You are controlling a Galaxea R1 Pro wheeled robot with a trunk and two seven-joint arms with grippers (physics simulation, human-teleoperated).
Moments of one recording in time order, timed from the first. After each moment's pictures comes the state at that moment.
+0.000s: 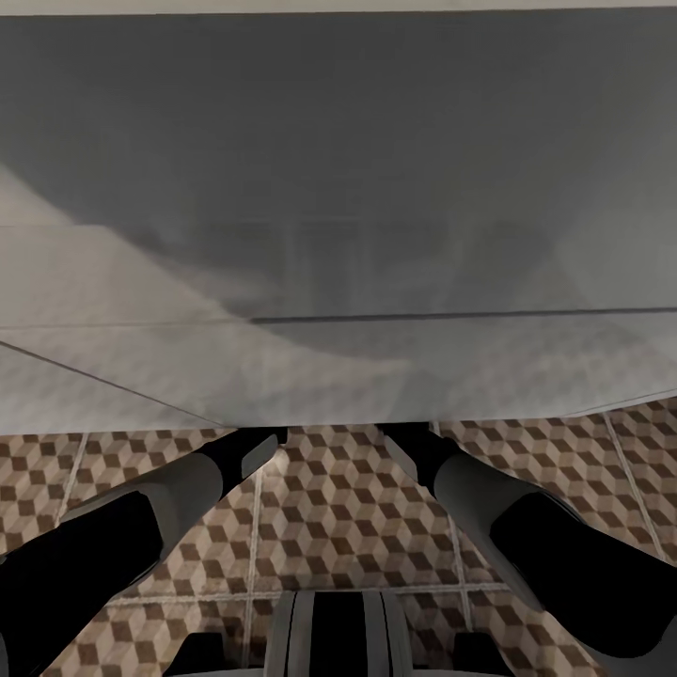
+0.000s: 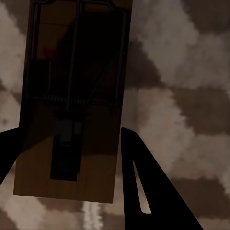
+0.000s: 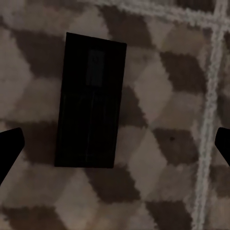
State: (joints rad) left arm -1.16 -0.08 -1.20 -0.19 1.21 0.19 0.36; right arm -1.15 0.17 0.57 -0.16 -0.40 0.16 -0.40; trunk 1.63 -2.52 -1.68
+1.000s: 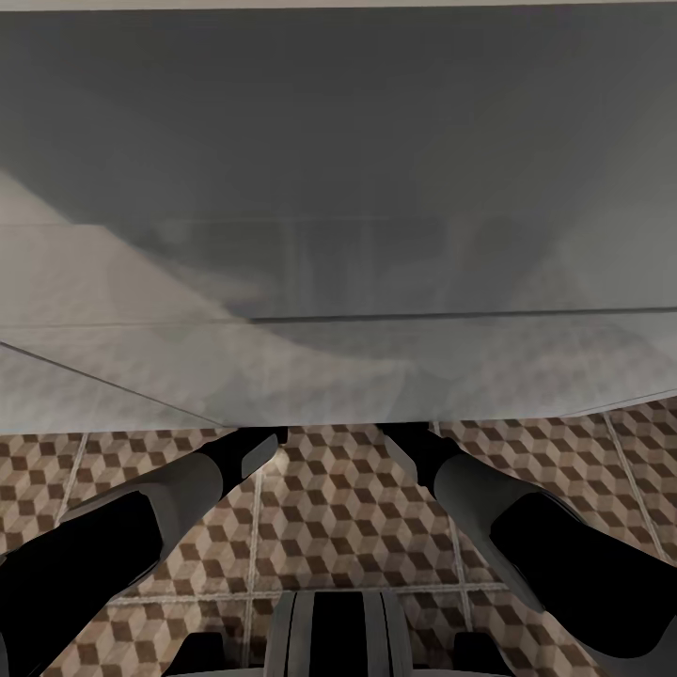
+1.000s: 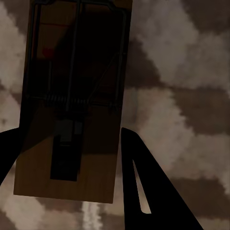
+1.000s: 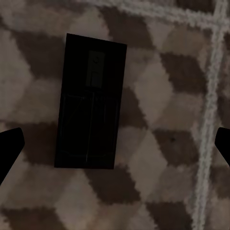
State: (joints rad) left arm -1.16 -0.08 -1.20 -0.19 1.21 0.19 0.36; right arm -1.15 0.17 0.57 -0.16 -0.40 0.16 -0.40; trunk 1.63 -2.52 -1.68
